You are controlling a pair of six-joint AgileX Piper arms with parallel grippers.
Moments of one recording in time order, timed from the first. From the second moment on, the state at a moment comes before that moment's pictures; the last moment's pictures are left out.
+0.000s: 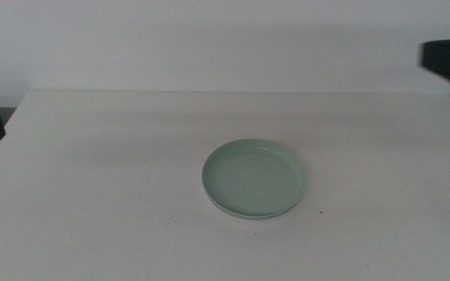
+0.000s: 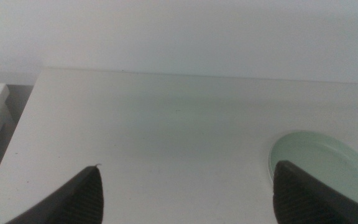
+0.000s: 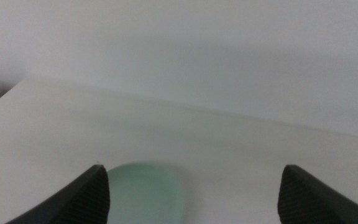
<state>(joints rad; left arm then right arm) -0.01 0.59 -0.75 -0.24 0.67 0.08 0.24 0.92 -1.00 0.31 0.57 -0.22</state>
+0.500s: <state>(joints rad) -0.01 0.59 -0.75 -0.20 0.67 0.08 0.07 0.54 -0.71 0.02 0.47 0.11</state>
